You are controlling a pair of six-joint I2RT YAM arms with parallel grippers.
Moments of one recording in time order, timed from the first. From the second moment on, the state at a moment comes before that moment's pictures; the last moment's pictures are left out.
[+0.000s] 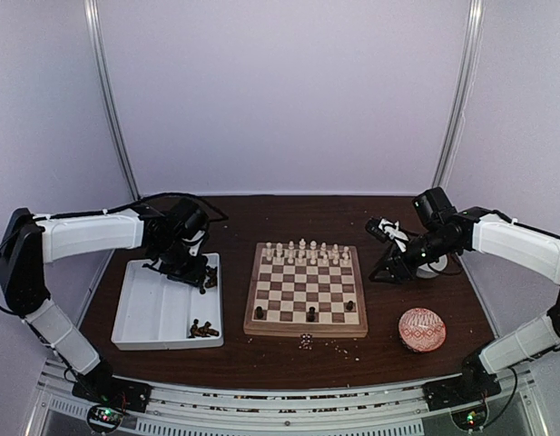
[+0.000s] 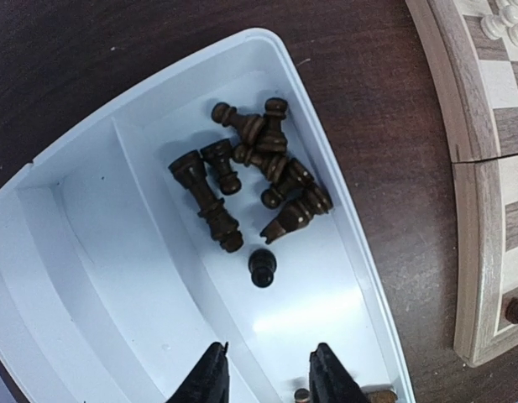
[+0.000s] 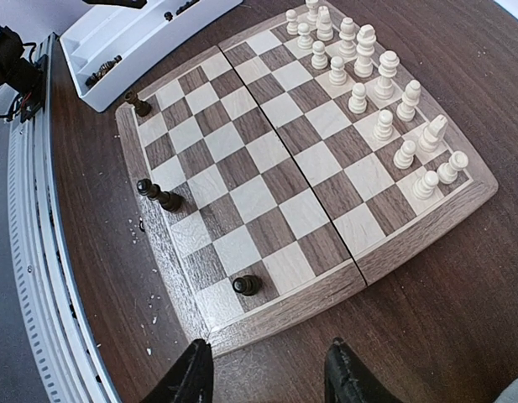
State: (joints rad) left arm -0.62 1.57 1.09 -0.76 -0.12 -0.35; right arm 0.36 1.33 0.94 -0.64 -0.59 -0.44
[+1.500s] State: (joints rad) left arm -0.60 1.81 1.19 -0.73 -0.11 -0.31; right arm 0.36 1.35 0.95 -0.66 -0.58 -0.46
